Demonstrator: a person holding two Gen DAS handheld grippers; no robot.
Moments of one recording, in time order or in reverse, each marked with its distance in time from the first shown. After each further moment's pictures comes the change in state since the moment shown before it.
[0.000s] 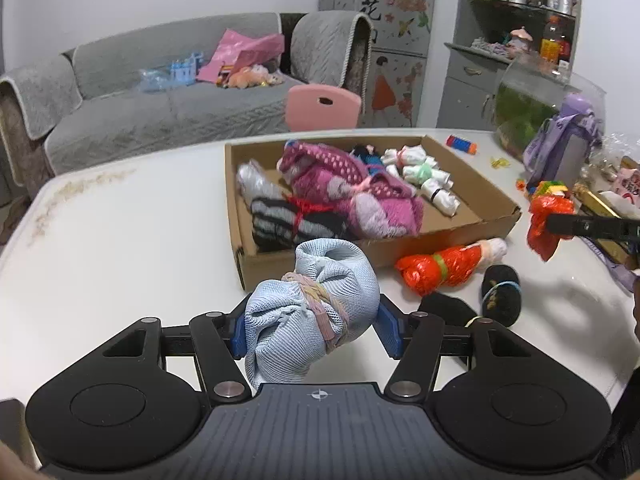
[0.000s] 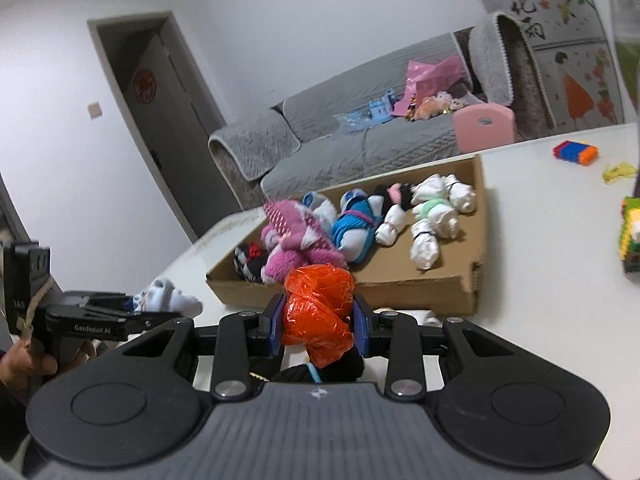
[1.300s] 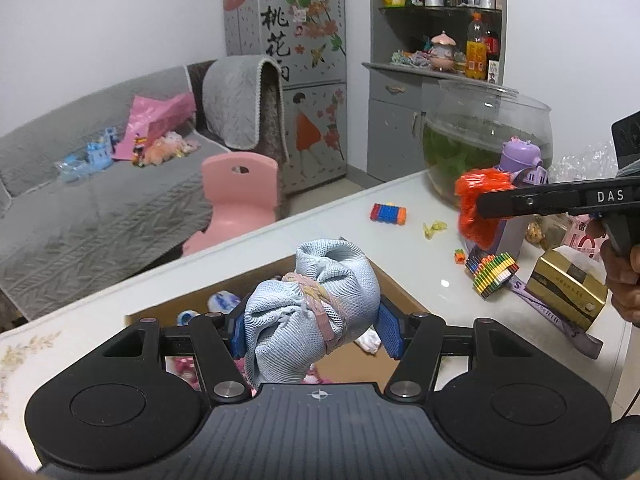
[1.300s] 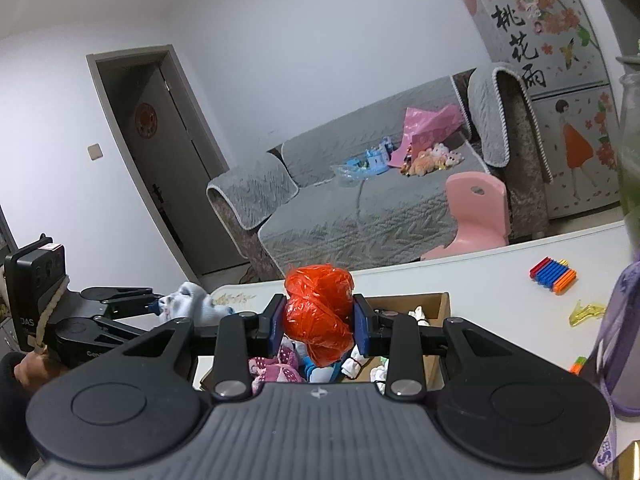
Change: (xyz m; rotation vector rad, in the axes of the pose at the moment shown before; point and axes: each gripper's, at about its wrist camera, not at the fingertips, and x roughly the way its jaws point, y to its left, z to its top) left arm 0.047 -0.092 0.144 0.209 -0.061 -0.140; right arm -0.014 -0.026 0.117 -0.039 -0.049 0.003
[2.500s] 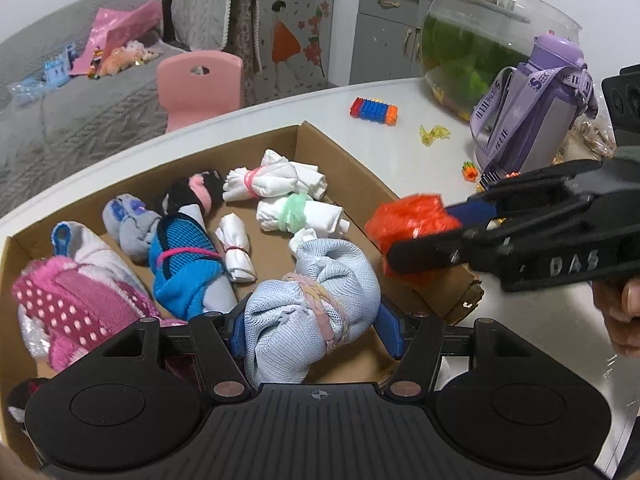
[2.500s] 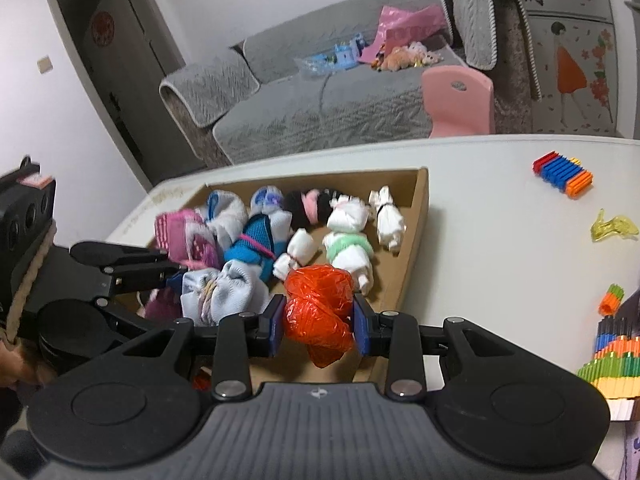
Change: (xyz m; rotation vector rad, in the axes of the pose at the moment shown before) left arm 0.124 -0.022 -0.046 -0.050 0.230 -0.074; right arm 0.073 -0.016 -0.056 -0.046 0.313 -0.133
